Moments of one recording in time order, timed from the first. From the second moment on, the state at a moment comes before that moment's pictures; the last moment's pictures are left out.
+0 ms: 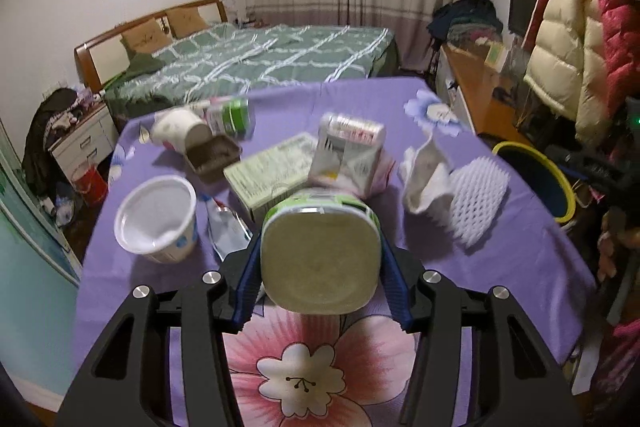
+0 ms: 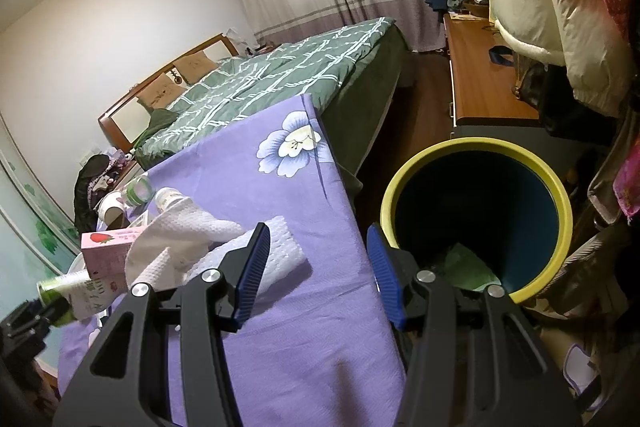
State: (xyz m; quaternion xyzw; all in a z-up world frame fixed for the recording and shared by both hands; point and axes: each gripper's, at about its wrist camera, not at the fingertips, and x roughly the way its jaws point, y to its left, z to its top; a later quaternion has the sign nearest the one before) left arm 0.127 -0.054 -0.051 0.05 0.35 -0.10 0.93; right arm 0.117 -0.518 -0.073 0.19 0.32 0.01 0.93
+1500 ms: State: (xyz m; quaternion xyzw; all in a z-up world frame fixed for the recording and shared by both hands) left arm 0.146 -0.198 0.010 0.07 0.31 -0.29 0.90; right arm 0.088 -0.588 -0.084 0.23 0.31 -0.05 0.92
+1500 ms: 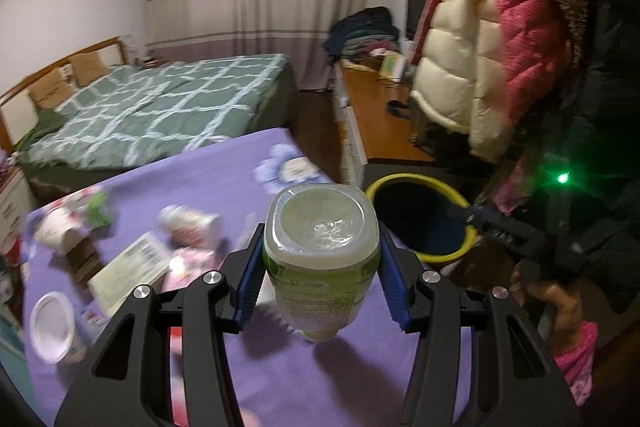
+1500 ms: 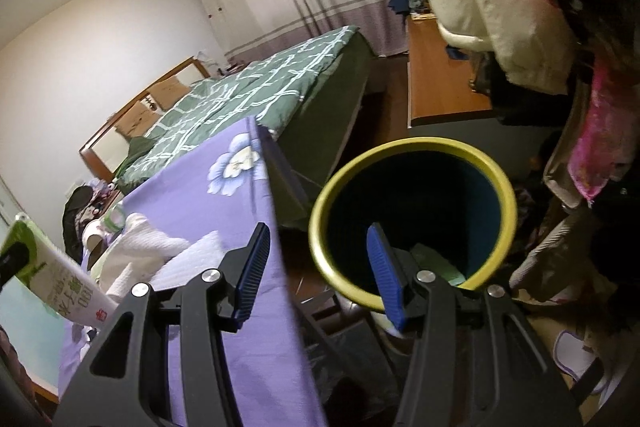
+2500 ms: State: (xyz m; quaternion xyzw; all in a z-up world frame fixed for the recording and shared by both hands) left arm 0.242 -0.417 -0.066 0.07 0.37 -0.38 0.85; right arm 0.061 -0.641 -0.095 0.25 0.31 -0.12 0.91
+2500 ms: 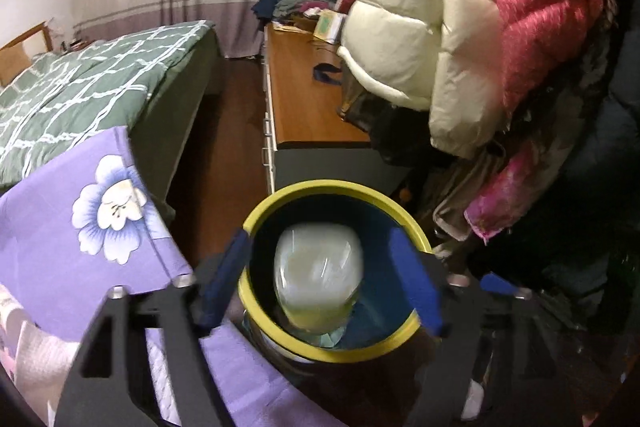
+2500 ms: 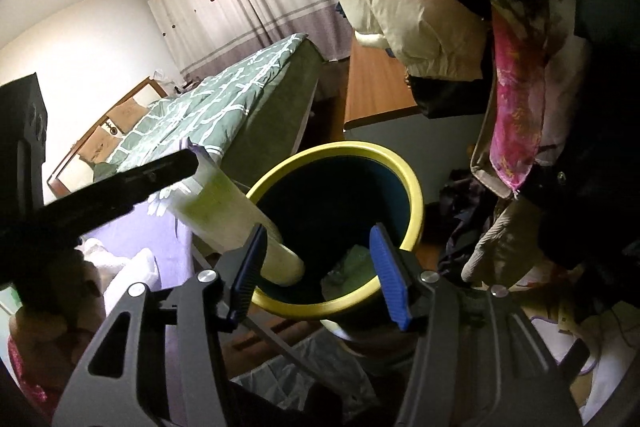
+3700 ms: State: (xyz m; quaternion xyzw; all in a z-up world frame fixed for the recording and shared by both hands) left arm 0.214 0.004 -0.012 -0.03 0.24 -0.02 0.97; right arm 0.177 -0.400 -0.075 0.09 0.37 0.09 0.92
